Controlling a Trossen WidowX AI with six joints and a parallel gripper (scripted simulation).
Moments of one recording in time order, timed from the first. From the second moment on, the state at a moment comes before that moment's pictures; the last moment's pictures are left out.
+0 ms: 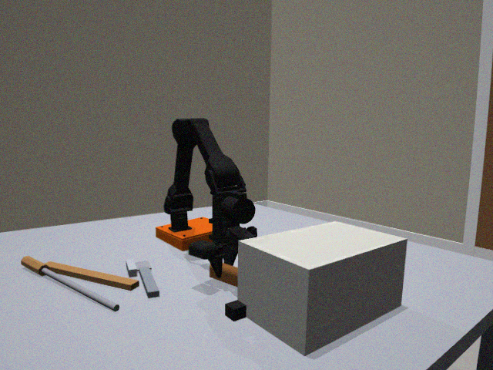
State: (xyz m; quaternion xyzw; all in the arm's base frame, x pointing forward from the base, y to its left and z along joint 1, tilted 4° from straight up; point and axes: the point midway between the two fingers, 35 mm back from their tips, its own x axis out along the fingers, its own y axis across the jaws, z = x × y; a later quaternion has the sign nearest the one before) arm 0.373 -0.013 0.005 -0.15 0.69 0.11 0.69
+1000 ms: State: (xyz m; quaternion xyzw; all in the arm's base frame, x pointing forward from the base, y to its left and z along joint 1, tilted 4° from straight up) arm 0.400 -0.003 0.006 -0.15 0.69 0.11 0.70
